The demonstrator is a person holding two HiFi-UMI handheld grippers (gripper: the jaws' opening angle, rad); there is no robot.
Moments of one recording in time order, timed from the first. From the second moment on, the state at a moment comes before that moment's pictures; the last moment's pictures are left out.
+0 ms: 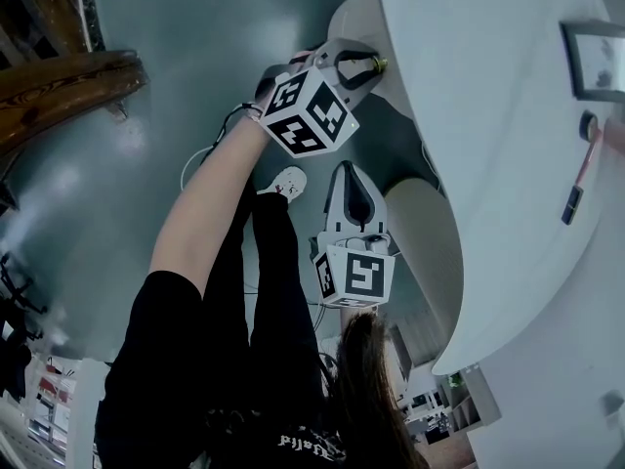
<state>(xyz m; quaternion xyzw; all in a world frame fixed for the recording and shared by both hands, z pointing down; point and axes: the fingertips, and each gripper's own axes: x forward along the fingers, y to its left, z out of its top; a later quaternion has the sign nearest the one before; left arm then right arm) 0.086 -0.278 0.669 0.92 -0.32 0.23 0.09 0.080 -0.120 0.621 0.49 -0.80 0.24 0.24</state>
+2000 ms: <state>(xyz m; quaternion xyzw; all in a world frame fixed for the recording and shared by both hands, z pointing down) 0.008 -0.197 0.661 0.86 -0.36 0.34 0.11 0.073 -0.087 0.569 0.52 -0.78 0.26 0.21</state>
